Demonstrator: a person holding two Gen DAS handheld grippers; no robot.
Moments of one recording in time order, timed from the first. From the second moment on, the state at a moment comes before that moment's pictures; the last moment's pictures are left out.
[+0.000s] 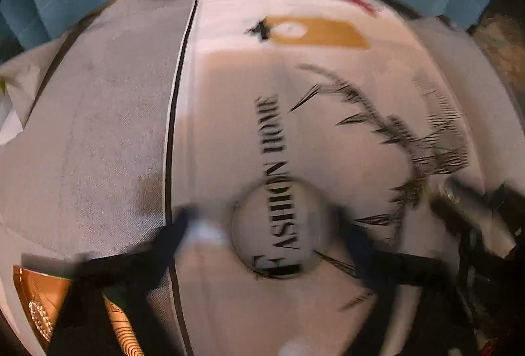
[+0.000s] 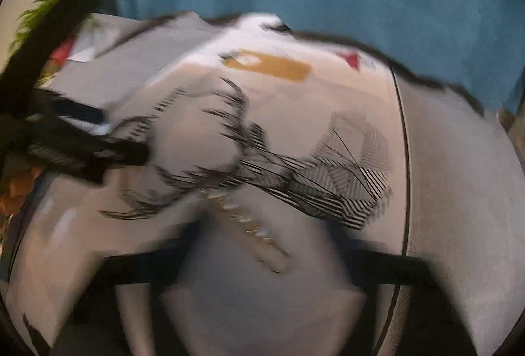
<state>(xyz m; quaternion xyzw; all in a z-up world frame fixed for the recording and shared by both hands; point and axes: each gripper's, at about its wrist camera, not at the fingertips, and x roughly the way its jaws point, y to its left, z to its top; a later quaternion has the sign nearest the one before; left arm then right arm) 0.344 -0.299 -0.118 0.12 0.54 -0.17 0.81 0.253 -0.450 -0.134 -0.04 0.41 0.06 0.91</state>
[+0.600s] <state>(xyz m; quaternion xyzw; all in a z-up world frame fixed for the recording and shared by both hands) 0.220 -0.282 -0.055 0.10 0.52 -0.24 0.81 0.162 -0.456 -0.102 0.07 0.41 -0.02 0.91</state>
